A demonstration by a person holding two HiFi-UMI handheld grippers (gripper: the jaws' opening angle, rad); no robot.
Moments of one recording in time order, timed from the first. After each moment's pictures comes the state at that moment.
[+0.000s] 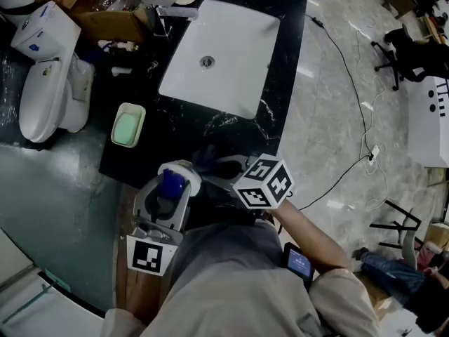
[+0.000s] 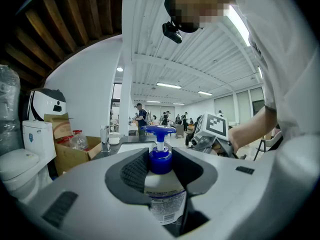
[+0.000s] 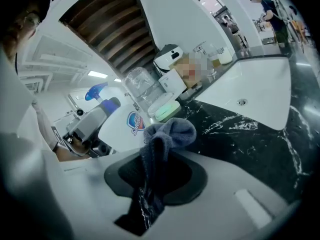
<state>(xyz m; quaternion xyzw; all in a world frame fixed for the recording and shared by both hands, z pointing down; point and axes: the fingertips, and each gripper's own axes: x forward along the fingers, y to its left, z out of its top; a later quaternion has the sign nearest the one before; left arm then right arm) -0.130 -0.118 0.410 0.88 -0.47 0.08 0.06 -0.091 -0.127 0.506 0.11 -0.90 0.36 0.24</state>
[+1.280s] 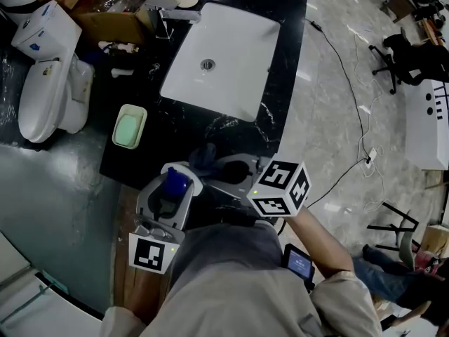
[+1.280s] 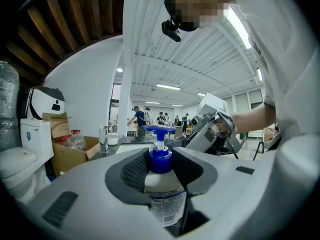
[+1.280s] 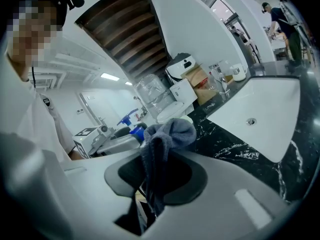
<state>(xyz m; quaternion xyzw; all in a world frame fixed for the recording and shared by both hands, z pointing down) -0.128 -0.120 0.412 0.88 -0.47 0.08 0.06 -0.093 -0.127 0.436 0.08 -0.92 0.32 0.20</state>
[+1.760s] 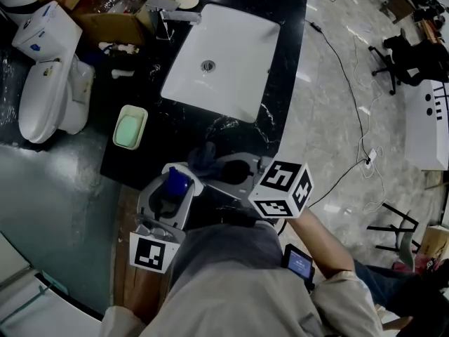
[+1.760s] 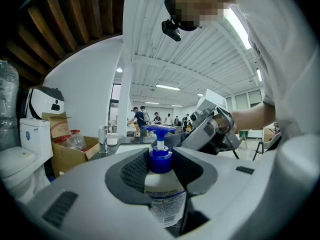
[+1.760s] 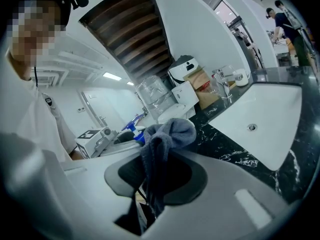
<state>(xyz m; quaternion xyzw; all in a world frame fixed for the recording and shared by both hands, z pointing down) -0.128 -0.122 0.412 0.88 -0.46 0.07 0.06 -0.096 -0.130 0.424 0.07 -0.93 0.30 0.20</state>
